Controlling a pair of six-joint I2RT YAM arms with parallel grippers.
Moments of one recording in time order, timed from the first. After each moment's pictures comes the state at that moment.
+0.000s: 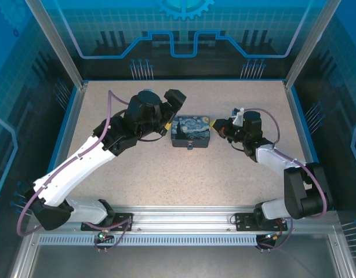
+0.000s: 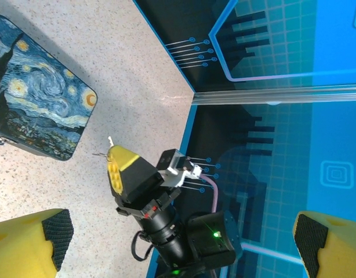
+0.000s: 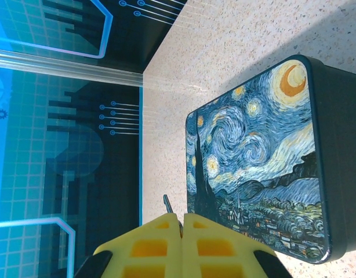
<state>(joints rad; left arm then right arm) -0.77 1.30 1.47 -0.63 -0.17 -1.47 0.20 1.40 0.68 0.30 -0.60 1.06</state>
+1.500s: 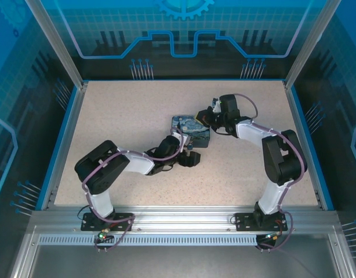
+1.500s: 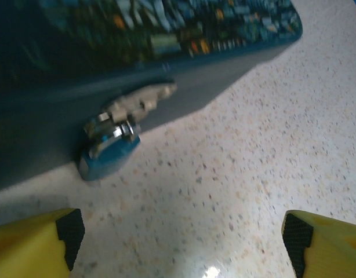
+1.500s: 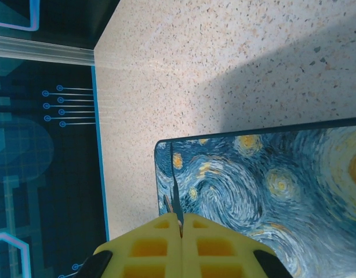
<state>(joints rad) -0.72 1.81 0.74 0.47 0.15 -0.50 0.32 1.80 1.11 0.05 -0.53 0.97</state>
